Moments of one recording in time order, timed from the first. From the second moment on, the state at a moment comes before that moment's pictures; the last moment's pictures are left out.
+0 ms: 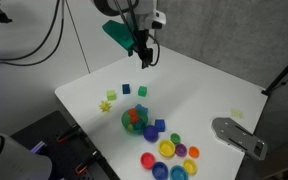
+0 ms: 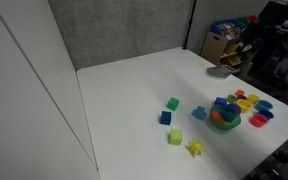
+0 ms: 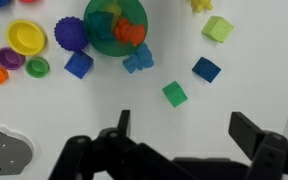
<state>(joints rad) 0.00 -0.12 -0.14 -2.23 0.21 2.18 -0.13</state>
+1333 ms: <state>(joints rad) -0.05 0.22 -0.09 -2.28 0.22 2.43 -0.13</state>
